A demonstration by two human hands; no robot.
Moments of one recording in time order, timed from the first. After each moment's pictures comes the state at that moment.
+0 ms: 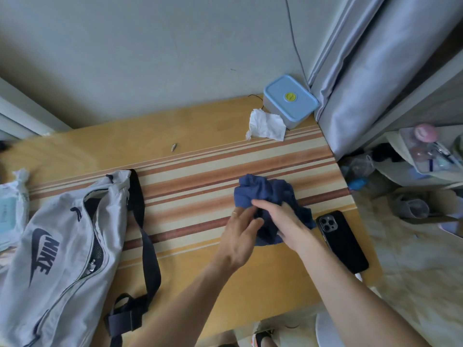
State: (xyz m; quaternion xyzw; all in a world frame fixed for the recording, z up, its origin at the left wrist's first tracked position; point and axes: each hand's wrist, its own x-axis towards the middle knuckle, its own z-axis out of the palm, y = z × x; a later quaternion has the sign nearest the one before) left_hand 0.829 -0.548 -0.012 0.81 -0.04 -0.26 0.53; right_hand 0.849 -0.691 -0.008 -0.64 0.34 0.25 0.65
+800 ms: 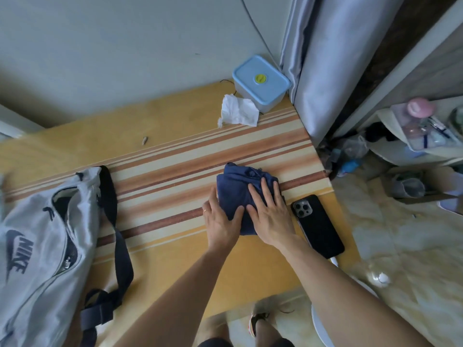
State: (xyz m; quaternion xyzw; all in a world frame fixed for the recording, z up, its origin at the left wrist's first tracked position) left_hand 0.818 -0.607 -0.080 0.88 0.13 -0.17 0.43; right_hand 0.804 -0.755 -0.104 -0.97 0.03 0.17 0.18
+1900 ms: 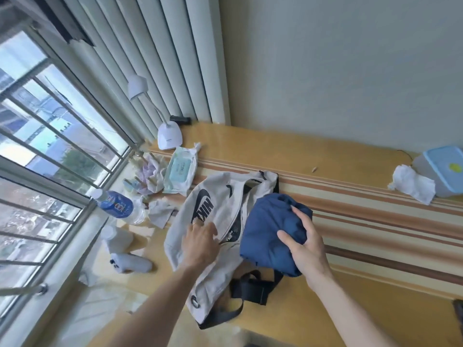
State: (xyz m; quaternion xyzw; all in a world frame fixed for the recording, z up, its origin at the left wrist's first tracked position) left_hand 0.762 -0.152 0.000 0.95 0.22 -0.19 0.14; right_hand 0.809 -0.400 0.044 -0.76 0.10 0.19 0.62
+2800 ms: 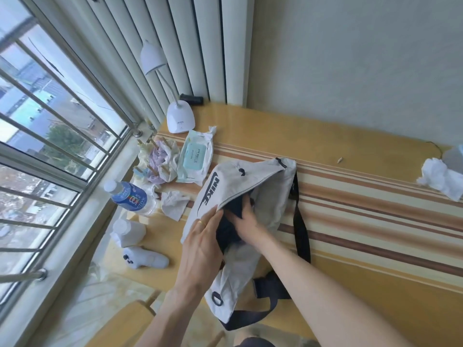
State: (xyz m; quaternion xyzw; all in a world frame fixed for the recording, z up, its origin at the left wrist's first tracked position) left_hand 0.724 -0.100 0.041 0.96 0.13 0.01 0.26; right_hand 0.828 -0.207 -0.012 -0.77 -0.03 0.35 0.53
